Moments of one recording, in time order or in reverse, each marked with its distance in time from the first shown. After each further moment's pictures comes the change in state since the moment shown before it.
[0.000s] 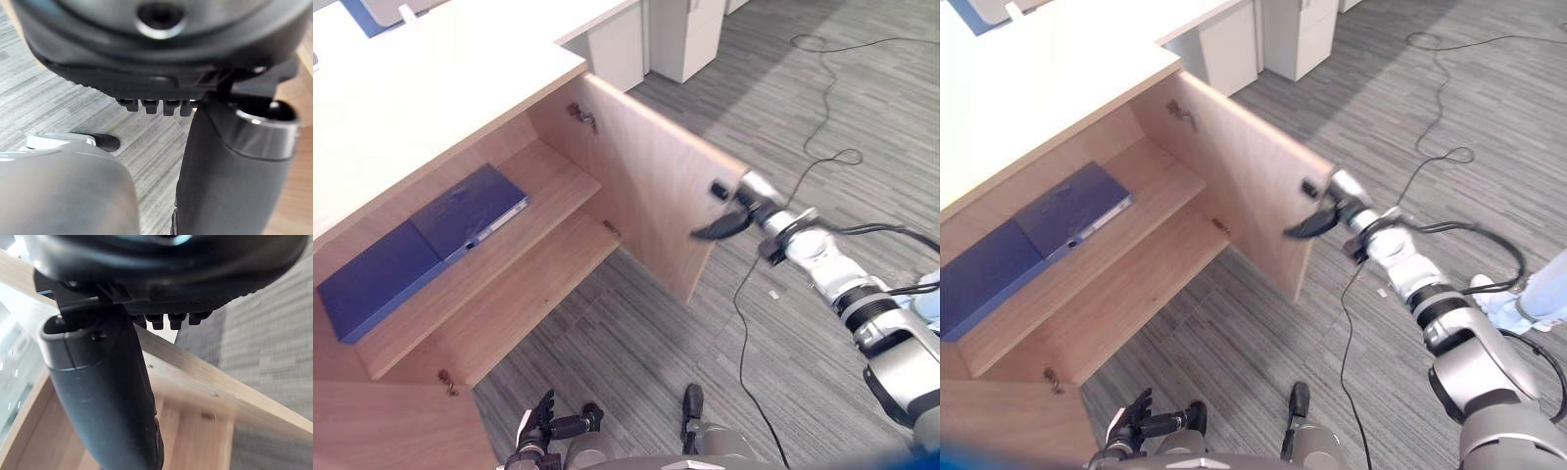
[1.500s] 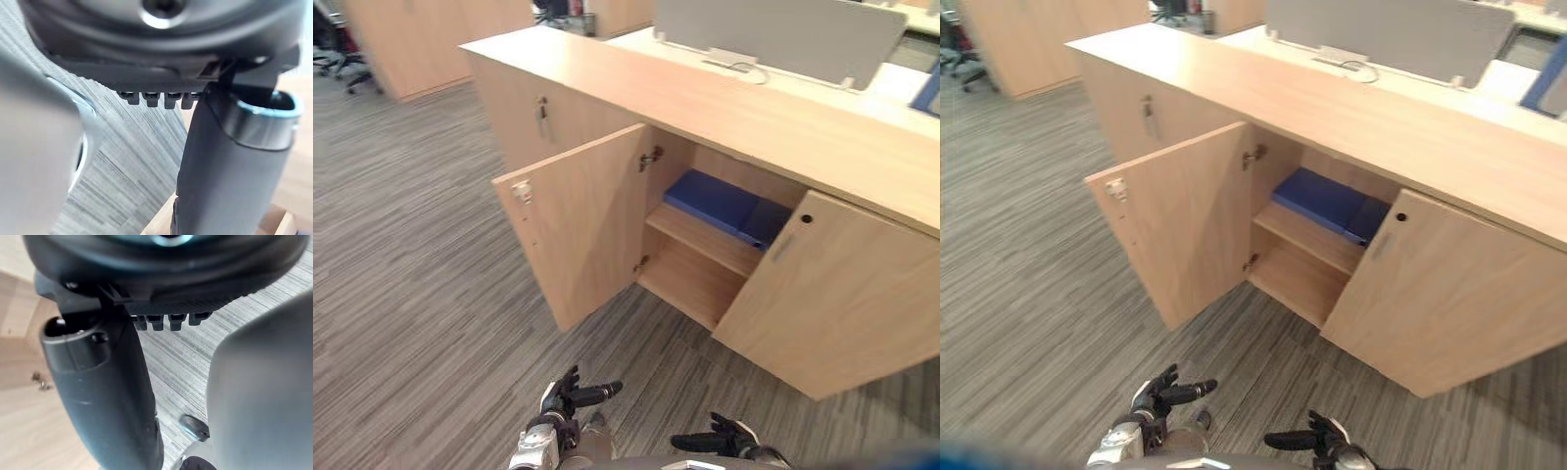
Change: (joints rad) left arm -0.137 -0.028 -0.079 0.021 -0.227 0.090 -0.043; right arm 0.734 0.618 -0.877 0.652 -0.347 0.042 -0.059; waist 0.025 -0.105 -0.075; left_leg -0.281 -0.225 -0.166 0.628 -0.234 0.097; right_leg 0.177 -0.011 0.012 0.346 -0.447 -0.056
